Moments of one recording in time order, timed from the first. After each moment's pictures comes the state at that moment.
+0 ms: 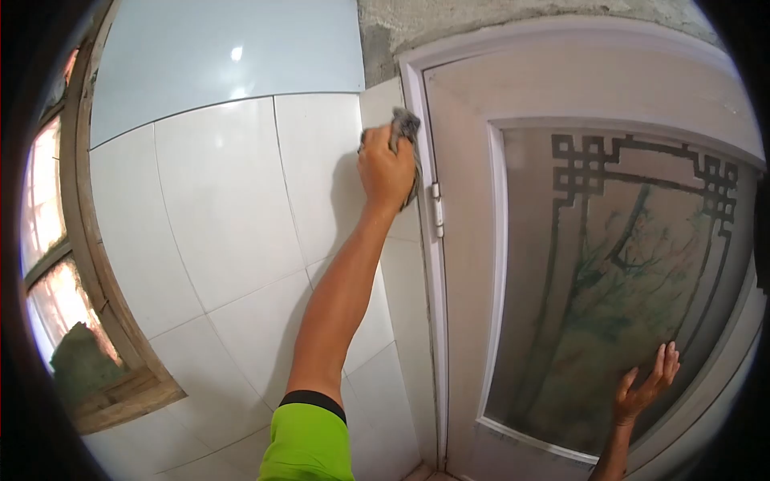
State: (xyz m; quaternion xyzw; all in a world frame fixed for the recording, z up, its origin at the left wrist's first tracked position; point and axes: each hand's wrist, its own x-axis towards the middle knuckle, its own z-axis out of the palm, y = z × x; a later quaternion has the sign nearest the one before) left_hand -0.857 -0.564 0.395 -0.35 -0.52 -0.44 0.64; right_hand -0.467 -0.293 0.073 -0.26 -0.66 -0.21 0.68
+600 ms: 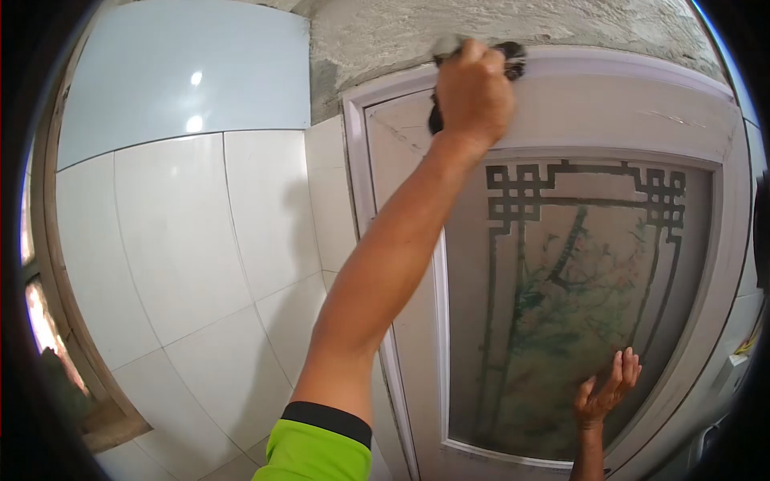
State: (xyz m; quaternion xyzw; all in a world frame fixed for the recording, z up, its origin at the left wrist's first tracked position) left_hand -0.693 -0.425 0.518 -0.49 -0.32 -0.42 0.70; right_hand -0.469 -0.299 0.075 -0.29 -0.66 -0.20 0.67
